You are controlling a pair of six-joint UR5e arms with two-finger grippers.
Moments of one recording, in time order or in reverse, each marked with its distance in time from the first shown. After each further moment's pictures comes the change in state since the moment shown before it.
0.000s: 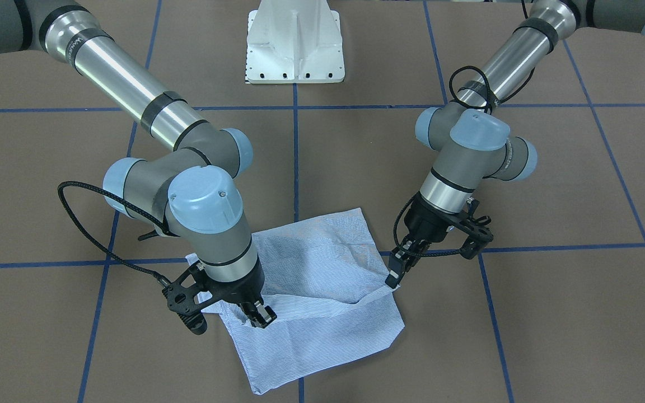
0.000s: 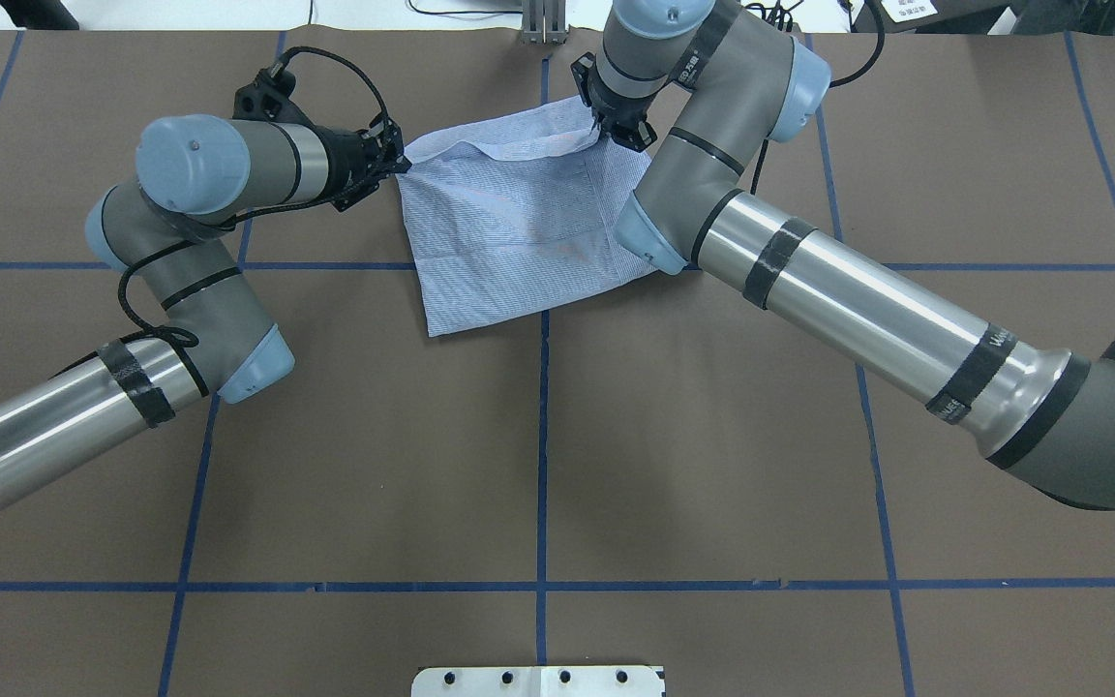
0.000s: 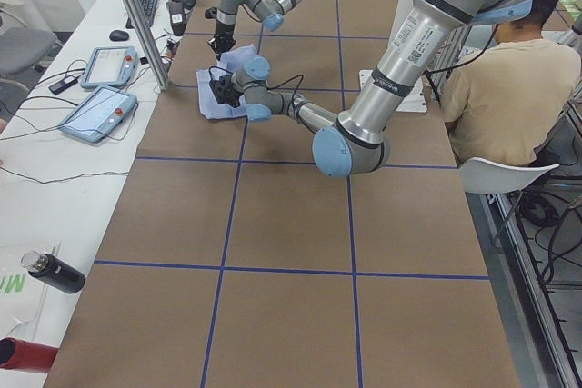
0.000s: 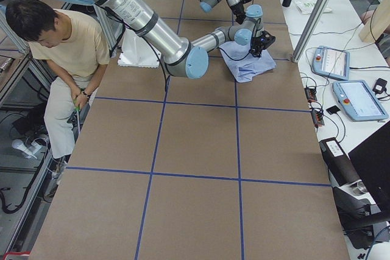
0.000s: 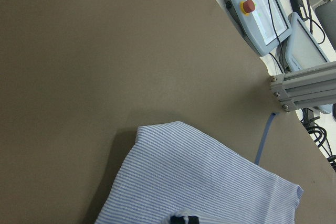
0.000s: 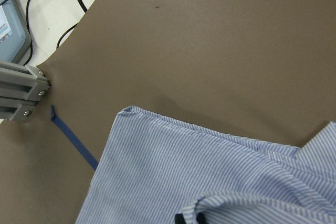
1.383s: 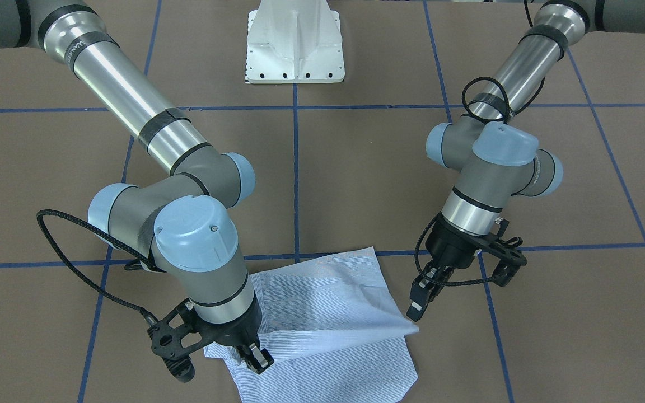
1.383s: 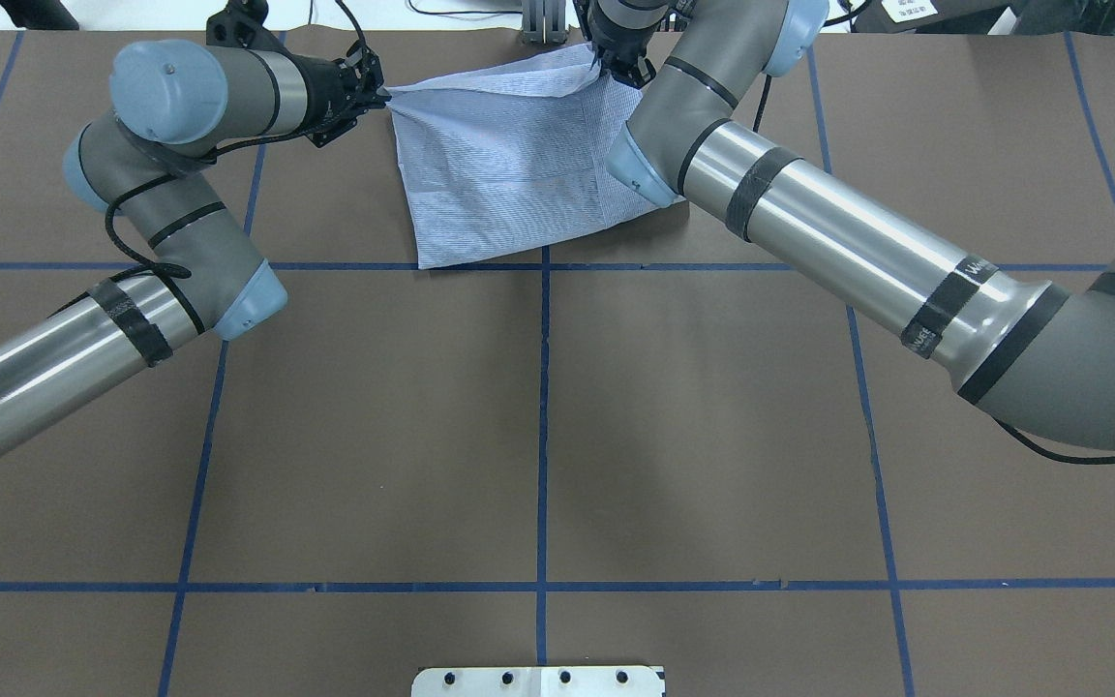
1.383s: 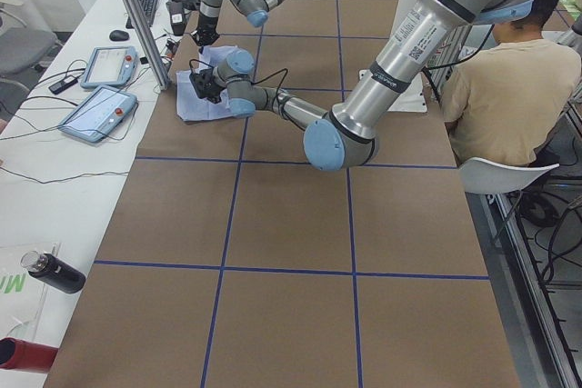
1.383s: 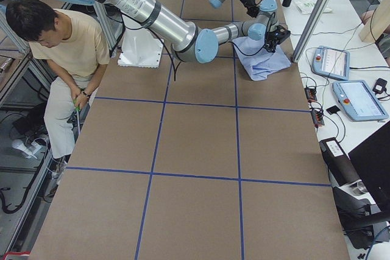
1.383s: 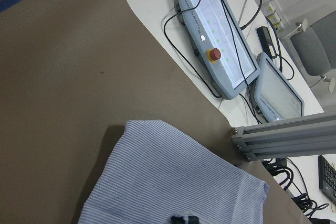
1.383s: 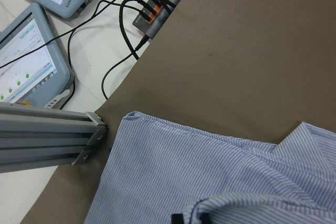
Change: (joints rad) left arm -0.082 -0.070 0.082 -0.008 -0.006 0.034; right arm 0.058 0.131 -0.200 0.086 -0.014 0.000
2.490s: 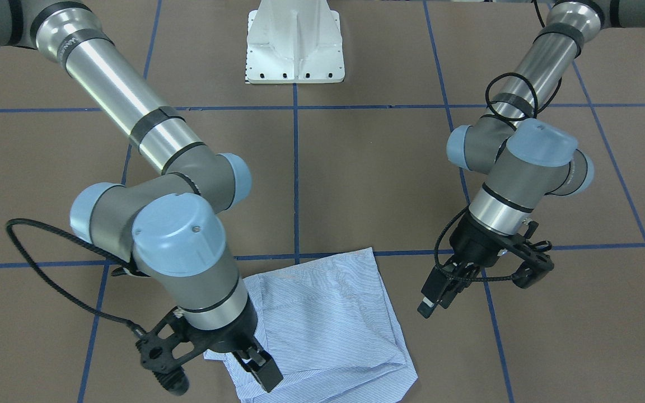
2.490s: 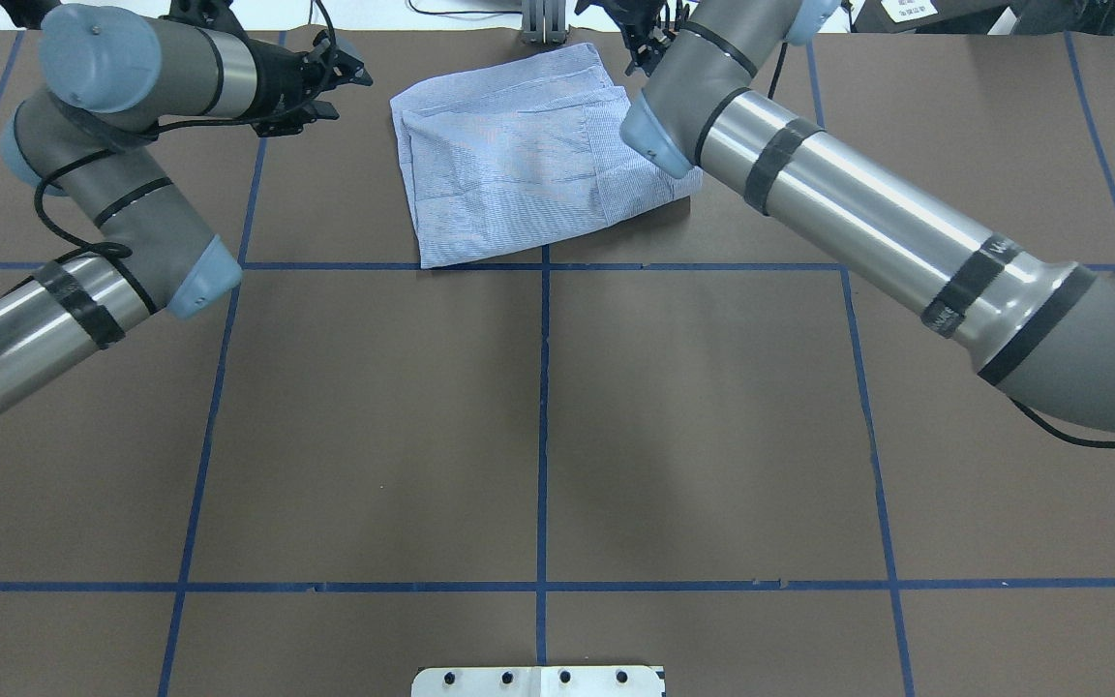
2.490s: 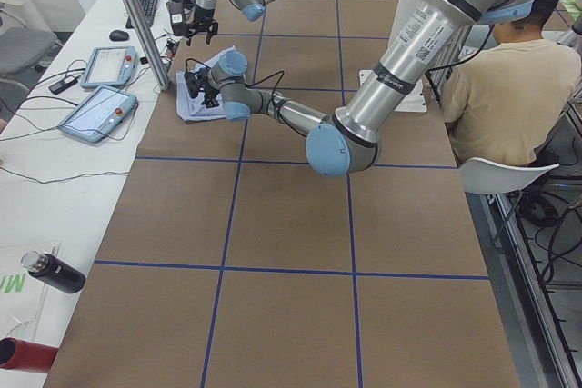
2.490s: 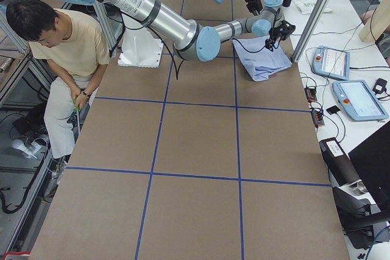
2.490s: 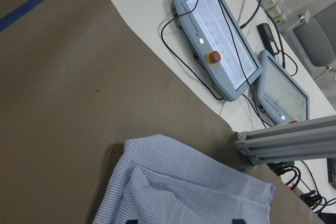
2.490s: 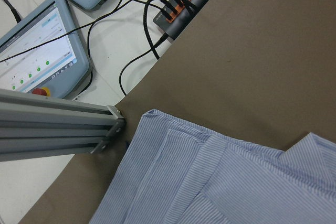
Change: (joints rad) left arm -0.077 0.090 -0.091 0.004 -0.186 0.267; right arm 0.061 -0.064 0.090 -0.009 0.117 -0.149
